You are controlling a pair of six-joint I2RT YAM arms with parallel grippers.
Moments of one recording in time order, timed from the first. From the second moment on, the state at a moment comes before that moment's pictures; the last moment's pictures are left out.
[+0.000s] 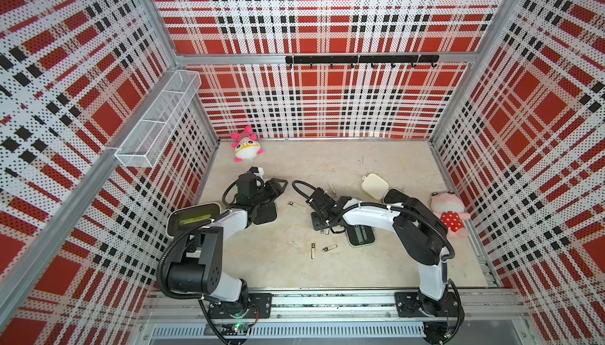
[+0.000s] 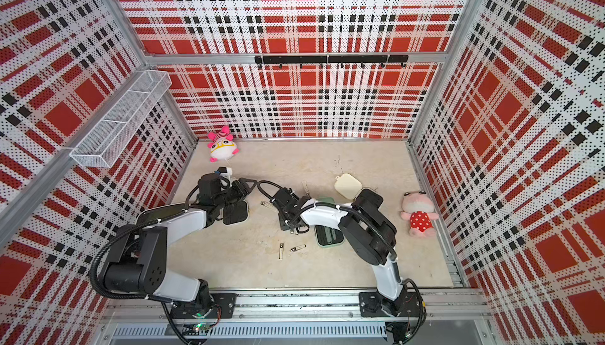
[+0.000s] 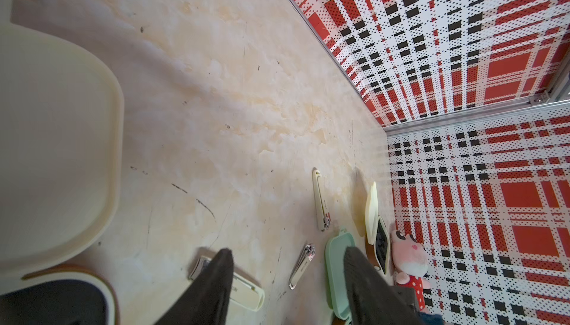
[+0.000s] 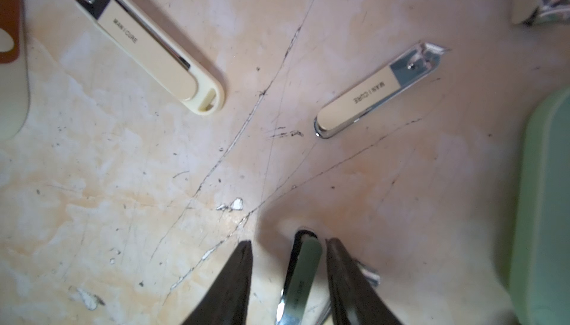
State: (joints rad) left arm -0.08 1.49 0.66 0.33 0.48 -0.80; right arm 0.93 1.98 1.31 -0.48 0.14 0.65
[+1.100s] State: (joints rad) left arm -0.08 1.49 0.66 0.33 0.49 -0.80; right arm 0.99 2.00 1.33 -0.49 0.19 0.66
